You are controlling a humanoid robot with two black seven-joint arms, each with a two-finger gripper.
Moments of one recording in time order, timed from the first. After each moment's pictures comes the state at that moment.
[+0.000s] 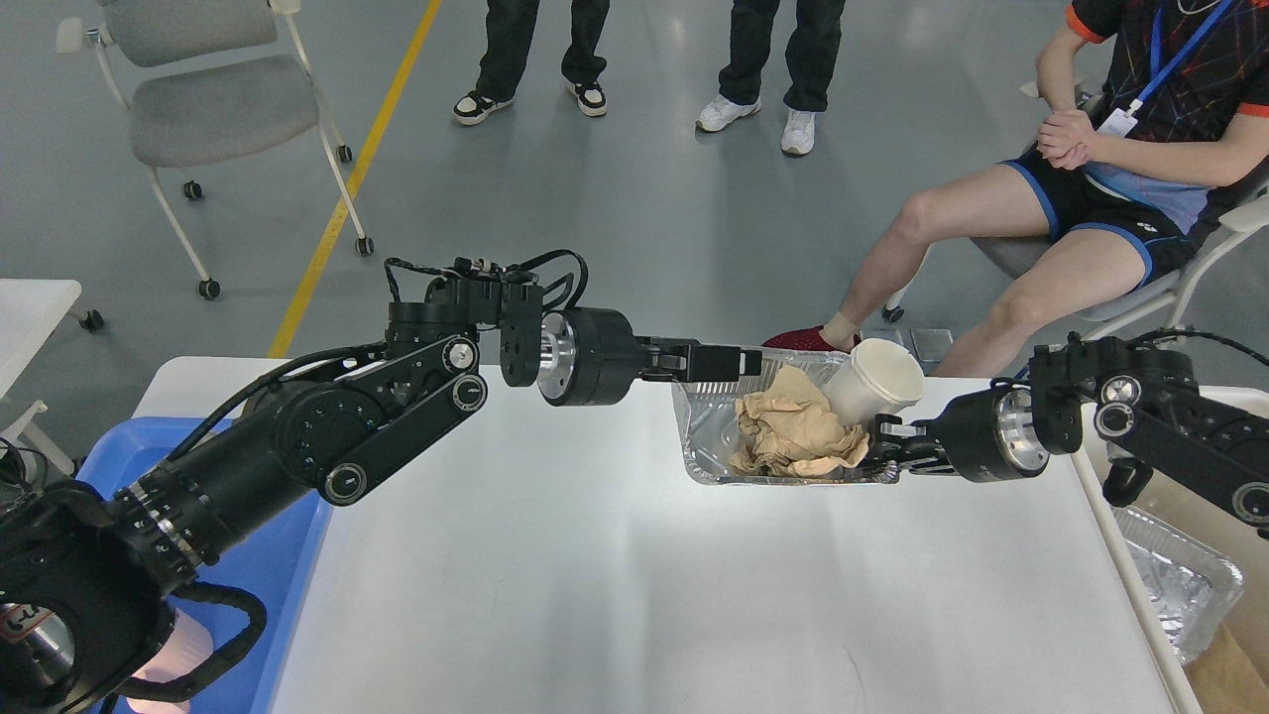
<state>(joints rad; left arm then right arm) -0.95 0.06 -0.62 -1.05 1.49 -0.57 -0.13 0.81 -0.65 0.45 1.22 -1.07 0.68 -0.10</state>
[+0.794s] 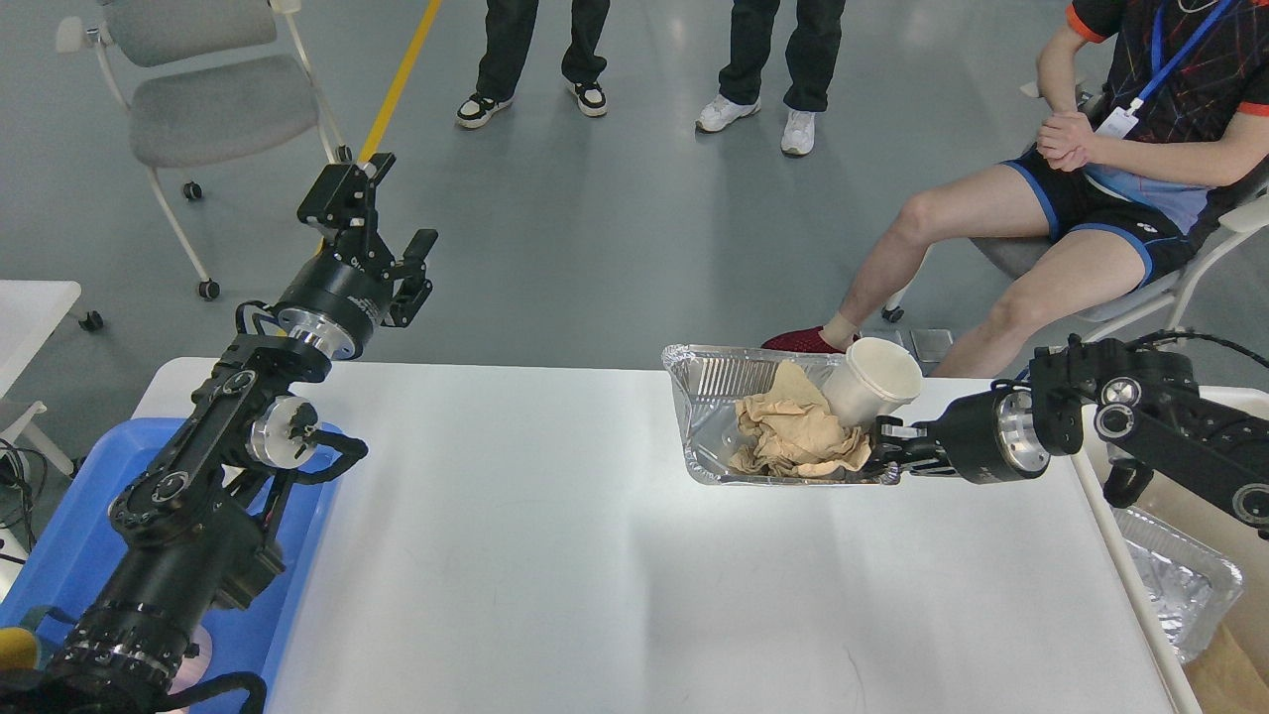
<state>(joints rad) -0.56 0.00 -1.44 -0.86 0.84 -0.21 -0.13 0.81 -0.66 0.45 1.22 -1.07 0.68 -0.10</state>
